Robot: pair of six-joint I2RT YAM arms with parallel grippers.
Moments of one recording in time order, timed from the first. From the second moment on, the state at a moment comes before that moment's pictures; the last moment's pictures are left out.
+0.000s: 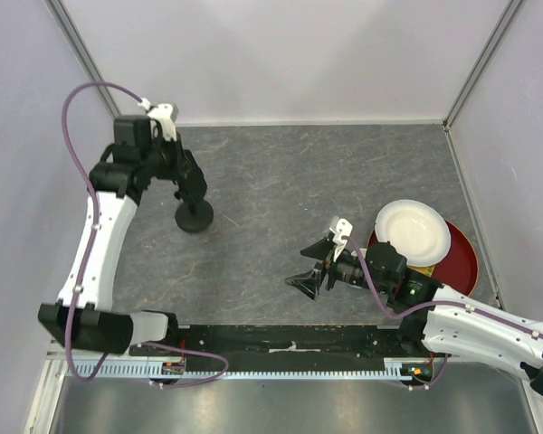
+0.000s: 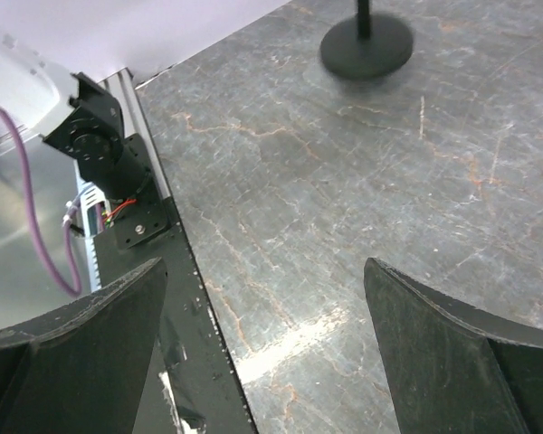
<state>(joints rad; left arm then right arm) -0.15 1.24 1.43 -0.80 0.15 -0.08 1.00 0.75 0.47 0.15 -0.17 0.25</state>
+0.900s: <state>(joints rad) 0.35 2.19 2.35 -0.72 0.42 0.19 0.85 0.96 0.56 0.07 -0.39 0.26</state>
